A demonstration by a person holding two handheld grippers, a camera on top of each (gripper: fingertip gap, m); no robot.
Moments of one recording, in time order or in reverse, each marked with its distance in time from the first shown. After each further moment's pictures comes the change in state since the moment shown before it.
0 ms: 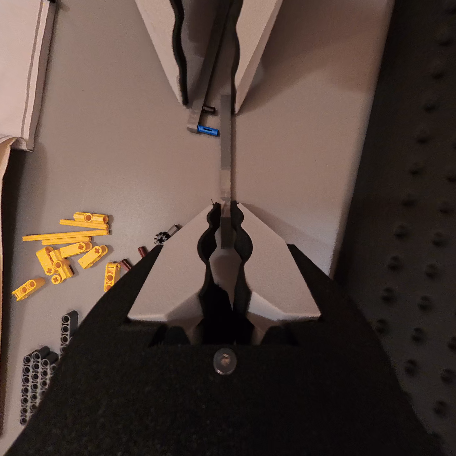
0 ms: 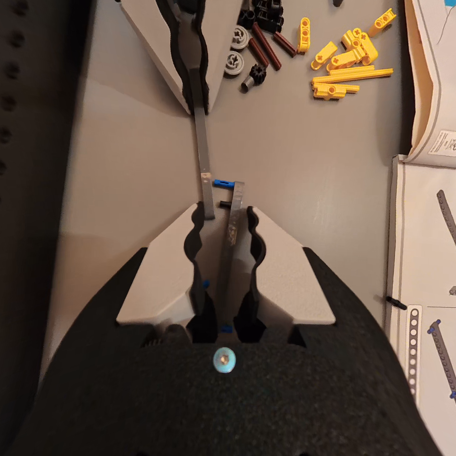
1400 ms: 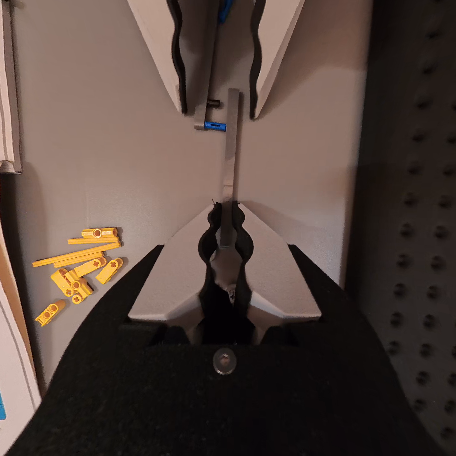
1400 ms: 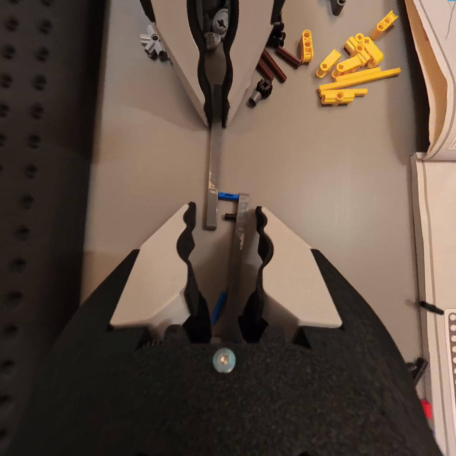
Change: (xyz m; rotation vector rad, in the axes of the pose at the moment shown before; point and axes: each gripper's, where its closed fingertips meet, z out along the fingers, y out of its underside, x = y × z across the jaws) left arm -0.007 0.004 -0.002 -0.070 0.122 0.112; right arm -0.012 -0.010 0.006 0.038 0.005 0.087
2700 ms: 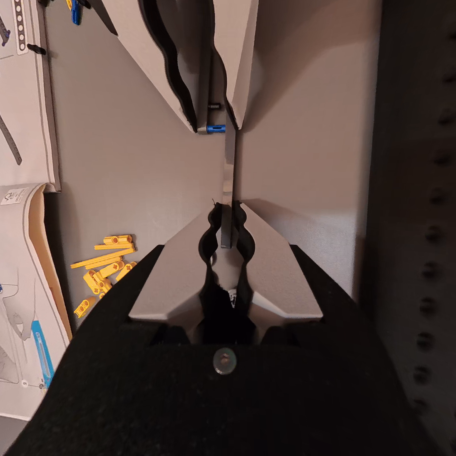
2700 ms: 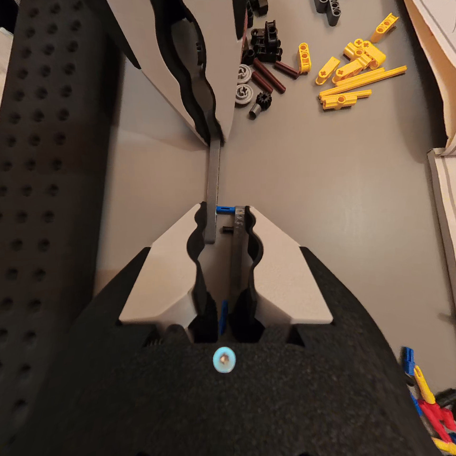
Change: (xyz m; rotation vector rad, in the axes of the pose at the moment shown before) left arm 0.000 -0.005 0.001 -0.006 -0.150 0.130; right arm -0.003 -0.007 0.002 0.077 -0.076 0.087
